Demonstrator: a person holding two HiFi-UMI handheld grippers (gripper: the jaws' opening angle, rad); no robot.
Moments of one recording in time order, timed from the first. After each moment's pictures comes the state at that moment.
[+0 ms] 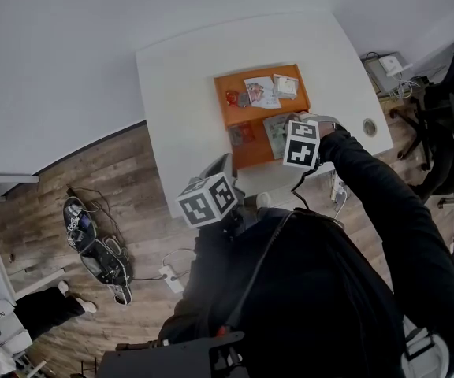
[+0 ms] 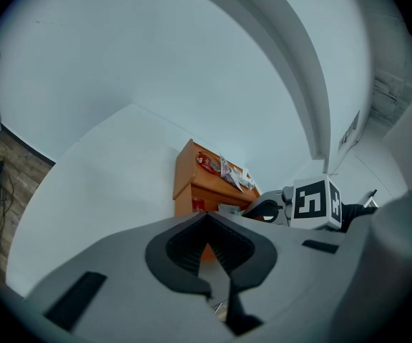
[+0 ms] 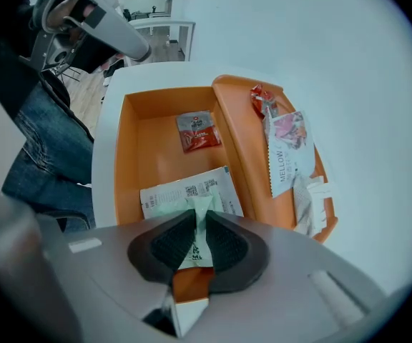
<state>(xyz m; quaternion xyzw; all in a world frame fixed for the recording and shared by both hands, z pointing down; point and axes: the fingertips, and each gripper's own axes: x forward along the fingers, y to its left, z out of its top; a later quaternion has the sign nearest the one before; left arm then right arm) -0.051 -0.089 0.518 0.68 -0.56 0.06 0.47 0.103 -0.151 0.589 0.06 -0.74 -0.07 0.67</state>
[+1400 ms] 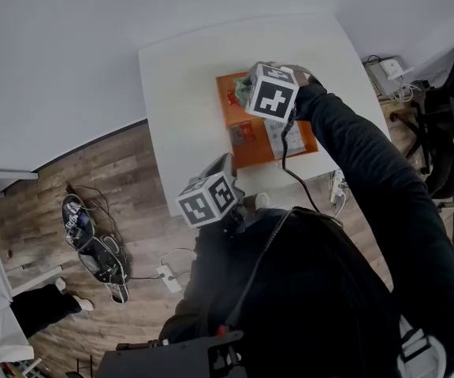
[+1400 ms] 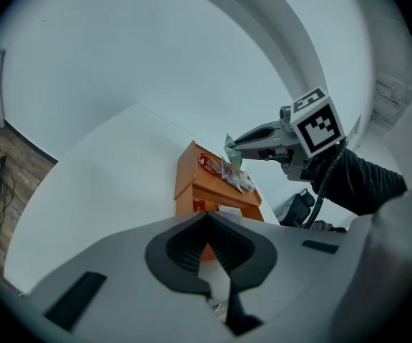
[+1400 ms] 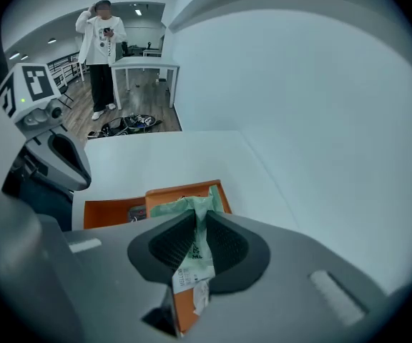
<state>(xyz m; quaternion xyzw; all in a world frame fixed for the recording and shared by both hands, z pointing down) -0.057 -0.088 0.520 0.68 -0.56 0.05 0.47 -0.025 -0.236 0.480 0.10 -0.82 -0.09 0.55</state>
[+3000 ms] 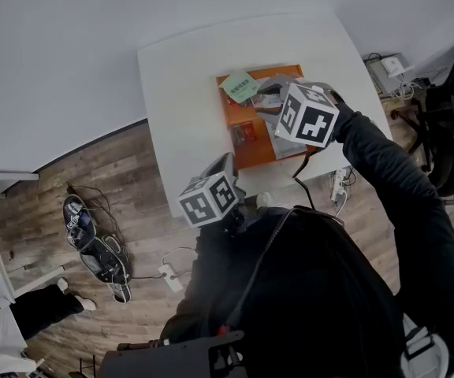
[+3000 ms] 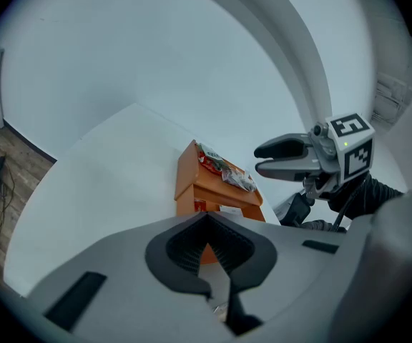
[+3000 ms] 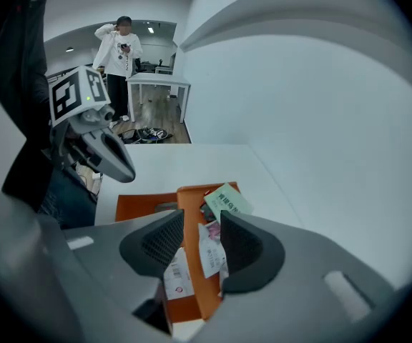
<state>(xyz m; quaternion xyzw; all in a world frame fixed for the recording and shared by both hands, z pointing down) -0.054 -0.088 0.520 0.68 -0.56 0.05 0.47 0.006 -0.187 0.457 0.07 -0.86 -0.11 0.50</state>
